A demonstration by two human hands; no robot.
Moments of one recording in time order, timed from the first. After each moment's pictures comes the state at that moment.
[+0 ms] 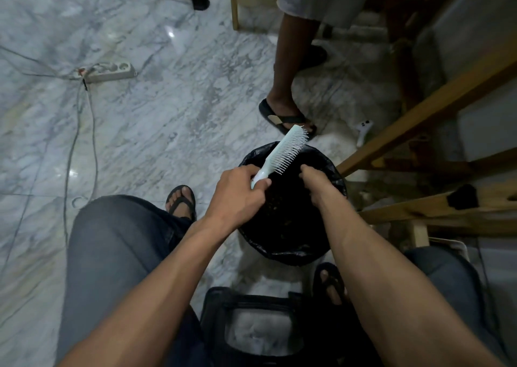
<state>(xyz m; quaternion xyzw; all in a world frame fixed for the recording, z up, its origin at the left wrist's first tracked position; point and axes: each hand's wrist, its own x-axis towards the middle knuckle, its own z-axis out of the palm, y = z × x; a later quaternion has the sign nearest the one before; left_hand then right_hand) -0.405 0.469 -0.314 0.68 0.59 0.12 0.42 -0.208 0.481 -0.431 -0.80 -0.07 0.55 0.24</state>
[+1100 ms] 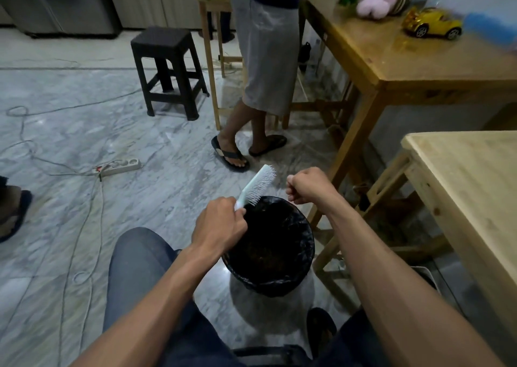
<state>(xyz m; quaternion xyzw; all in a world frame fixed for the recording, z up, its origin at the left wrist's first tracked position) -0.420 0.401 -0.211 0.79 0.56 0.16 0.22 -0.203 0.403 -0.197 -0.77 -0.31 0.44 0.34</state>
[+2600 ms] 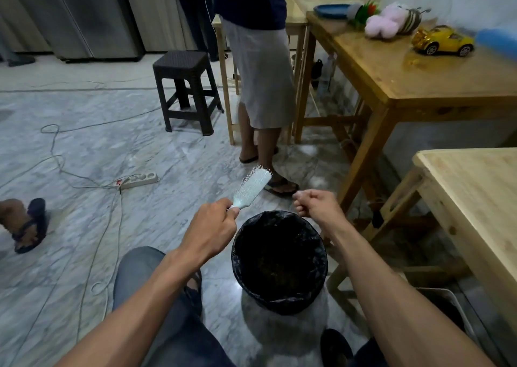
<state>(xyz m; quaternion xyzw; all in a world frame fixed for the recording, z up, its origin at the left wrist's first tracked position) -0.450 0.413 -0.173 0.77 0.54 0.17 0.28 -0.199 0.400 -0.239 -0.65 -0.30 0.47 0.51</state>
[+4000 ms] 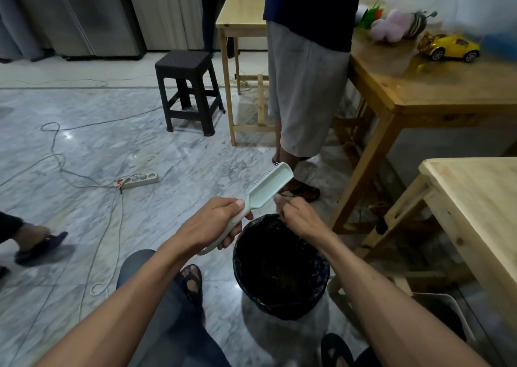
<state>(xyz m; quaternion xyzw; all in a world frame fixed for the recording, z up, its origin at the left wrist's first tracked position) -0.458 0.428 -0.146 0.67 0.46 0.16 0.57 -0.237 0.405 -0.222 -0.68 -0.54 0.37 0.32</state>
